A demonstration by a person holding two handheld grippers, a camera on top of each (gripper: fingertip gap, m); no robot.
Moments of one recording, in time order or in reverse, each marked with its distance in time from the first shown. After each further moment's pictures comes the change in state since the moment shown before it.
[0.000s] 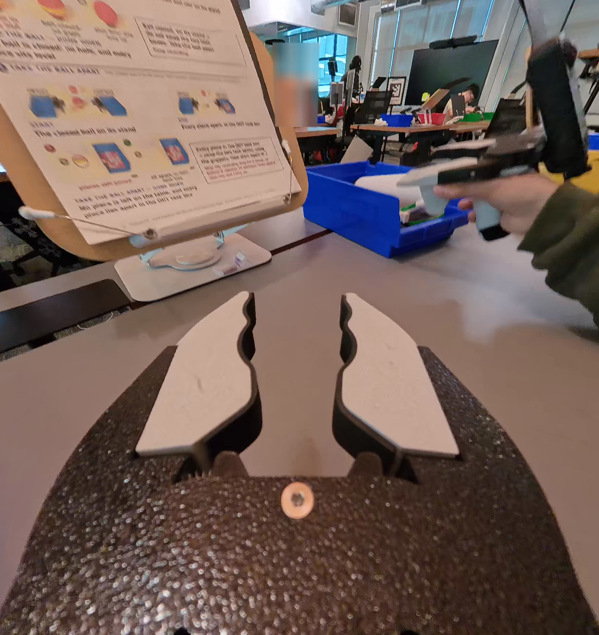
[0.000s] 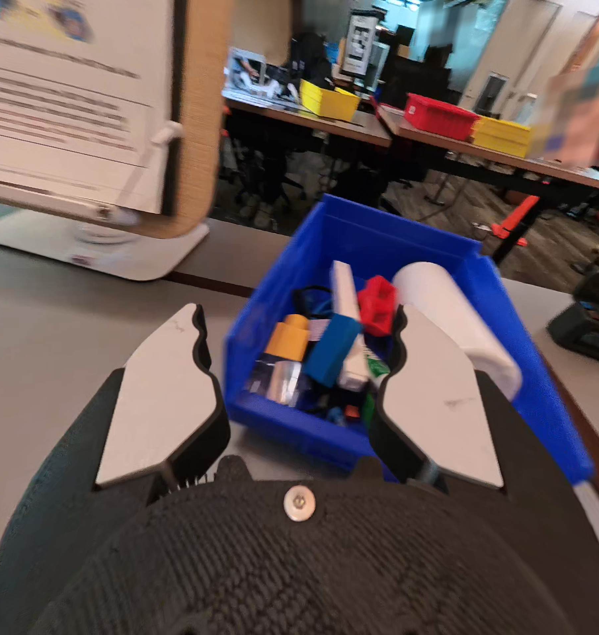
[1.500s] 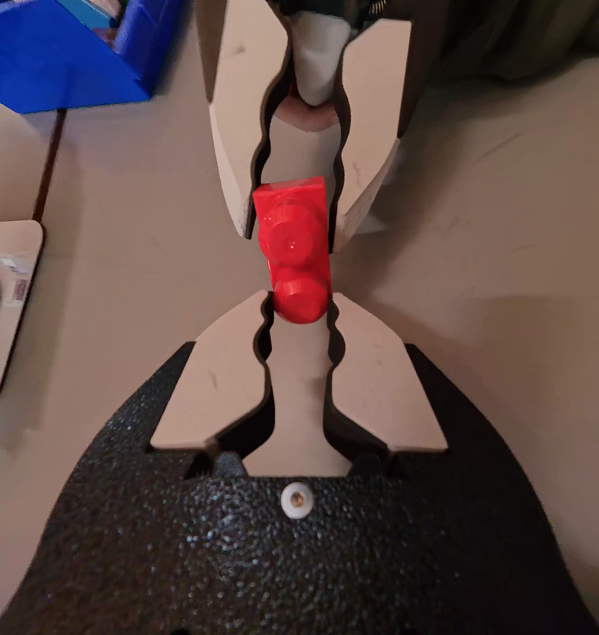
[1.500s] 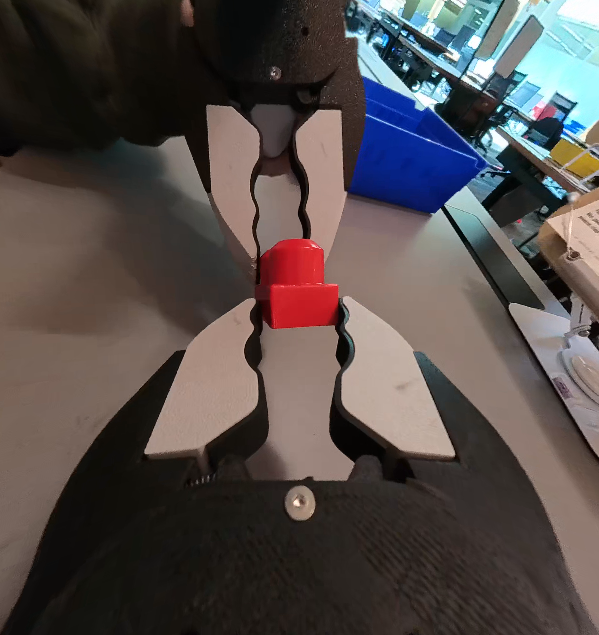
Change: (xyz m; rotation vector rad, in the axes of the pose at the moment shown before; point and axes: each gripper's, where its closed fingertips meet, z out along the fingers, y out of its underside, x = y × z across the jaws) left arm 0.114 0.070 -0.027 -0.555 0.562 0.576; right arm -0.288 0.039 -0.192 0.244 -1.226 -0.492
